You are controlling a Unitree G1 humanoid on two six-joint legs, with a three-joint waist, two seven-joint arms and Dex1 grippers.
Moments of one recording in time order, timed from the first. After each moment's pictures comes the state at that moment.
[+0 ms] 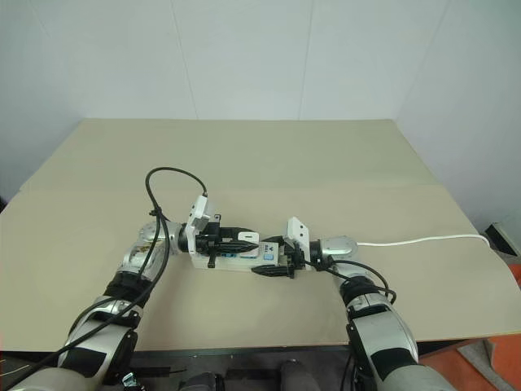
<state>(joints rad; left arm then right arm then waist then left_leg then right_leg) -0.73 0.34 -0.10 0.61 -0.33 0.03 -1.45 -0.80 -0.25 0.11 1.03 0.11 -0.35 1.37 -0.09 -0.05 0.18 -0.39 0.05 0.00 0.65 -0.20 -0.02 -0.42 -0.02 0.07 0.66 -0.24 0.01</state>
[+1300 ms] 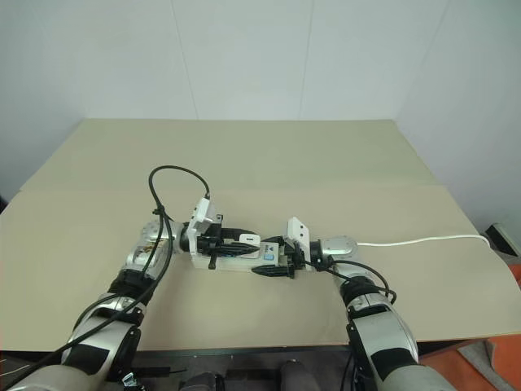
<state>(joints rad) -0.74 0.32 -0.10 0.68 -0.29 -0.05 -1.48 -0.80 -0.25 0.11 1.03 0.11 -0.35 1.37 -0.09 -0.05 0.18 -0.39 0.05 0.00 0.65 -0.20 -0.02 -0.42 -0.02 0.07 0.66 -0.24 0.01</state>
